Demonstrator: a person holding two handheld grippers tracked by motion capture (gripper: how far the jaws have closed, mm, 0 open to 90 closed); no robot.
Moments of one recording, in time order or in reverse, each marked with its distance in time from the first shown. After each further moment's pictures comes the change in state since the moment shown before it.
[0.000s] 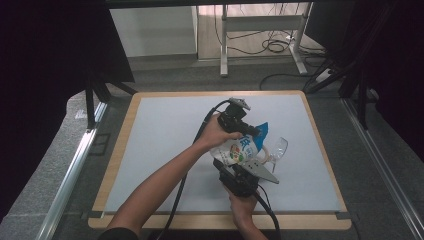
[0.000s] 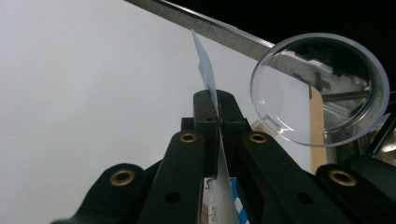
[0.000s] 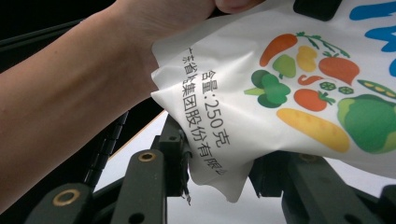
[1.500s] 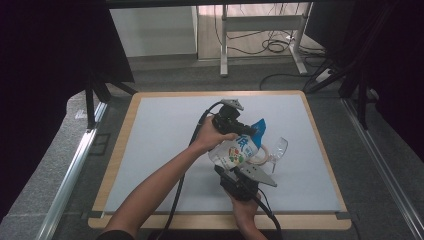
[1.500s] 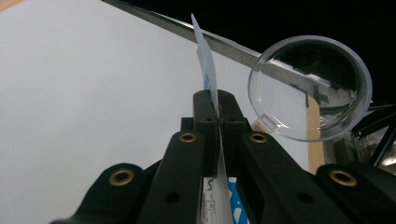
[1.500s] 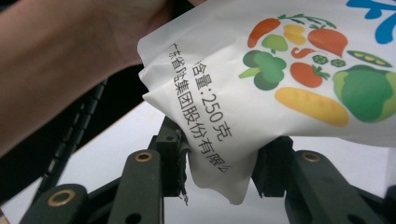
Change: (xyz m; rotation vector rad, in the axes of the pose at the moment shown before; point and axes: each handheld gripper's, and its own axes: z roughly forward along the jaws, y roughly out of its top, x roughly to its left) left arm 0.001 -0.013 -0.012 -0.066 0.000 -0.009; right arm -0.007 -0.016 -0.002 0.050 -0.021 -0.072
